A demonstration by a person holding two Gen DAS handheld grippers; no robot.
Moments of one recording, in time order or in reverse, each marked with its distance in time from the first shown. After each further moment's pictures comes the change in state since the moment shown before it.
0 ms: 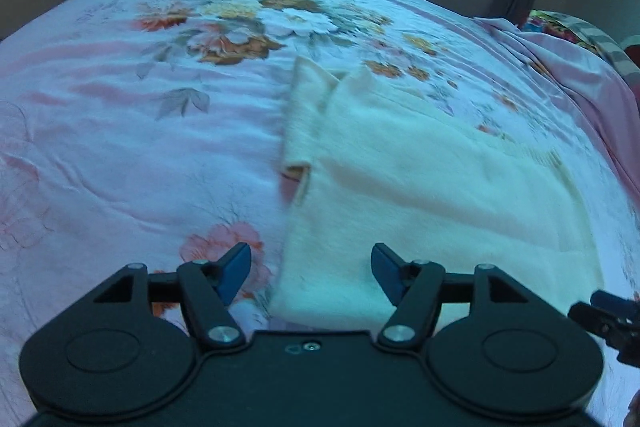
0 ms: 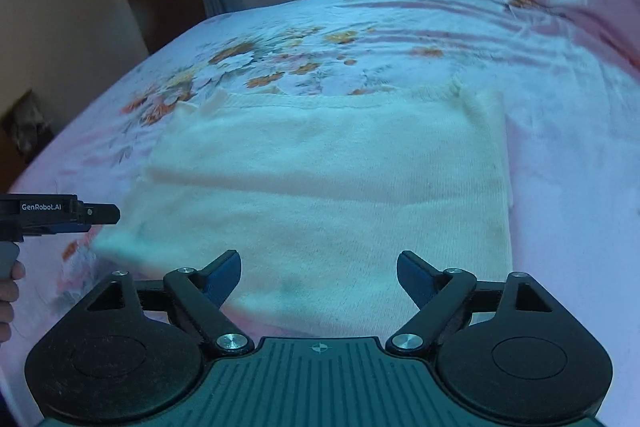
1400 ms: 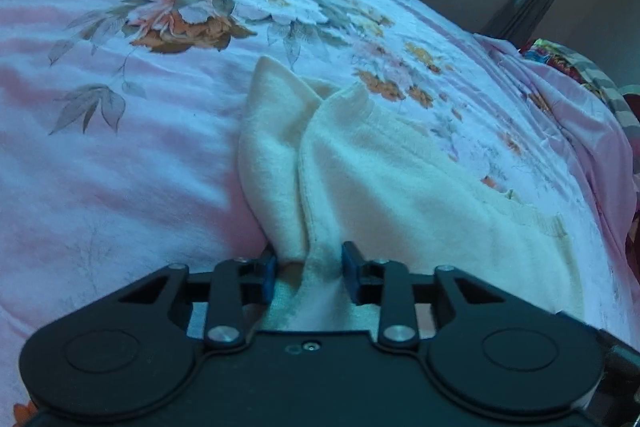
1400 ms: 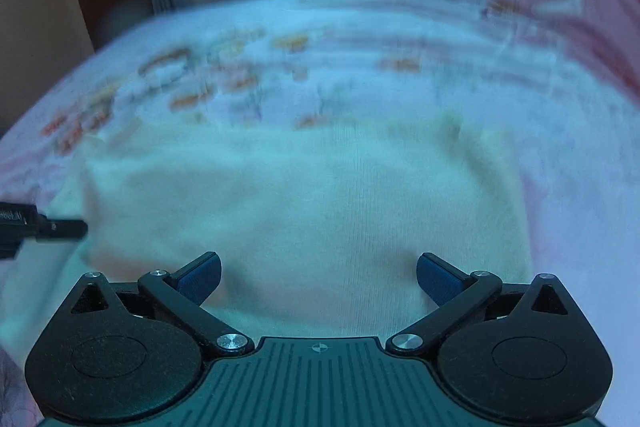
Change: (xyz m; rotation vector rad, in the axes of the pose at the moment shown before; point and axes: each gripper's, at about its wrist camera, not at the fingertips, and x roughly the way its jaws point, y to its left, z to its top) left arm 0.102 -0.001 0.050 -0.135 0.054 -0.142; right arm 0.103 -0.023 0.049 0.006 0.027 -0.164
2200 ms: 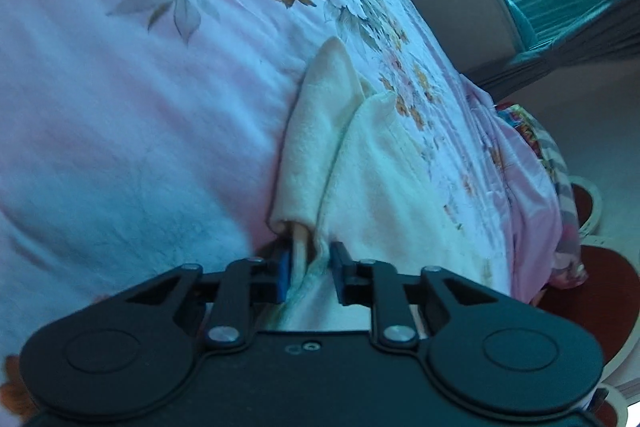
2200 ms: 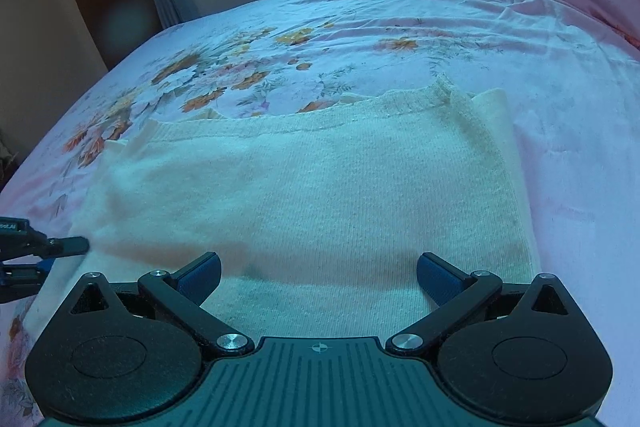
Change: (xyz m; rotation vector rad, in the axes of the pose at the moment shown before) left arm -0.004 0.071 -0.011 -0.354 0.077 -0.279; right arm -0.023 -0.014 -0.011 0.094 -0.029 0.093
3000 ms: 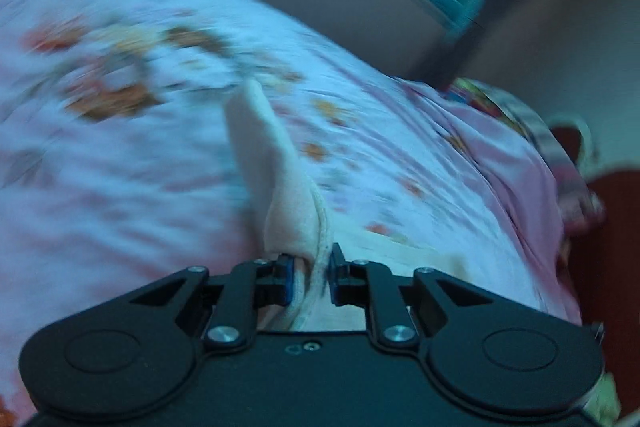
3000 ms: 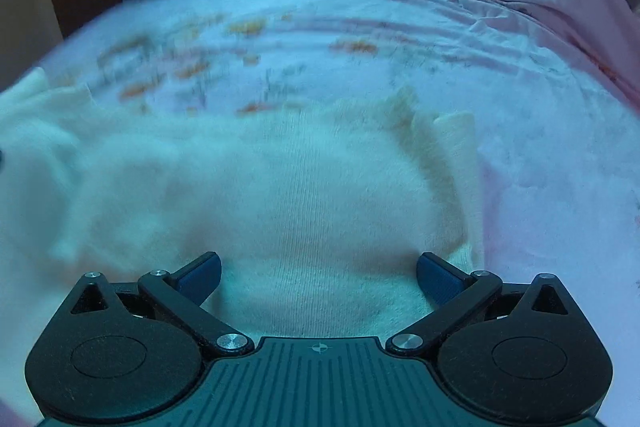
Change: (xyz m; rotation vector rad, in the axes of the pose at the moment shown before) left arm -0.011 -0.140 -0.032 0.446 -0.164 0.035; right arm 0.018 -0.017 0.020 -0.036 0.003 -0.155
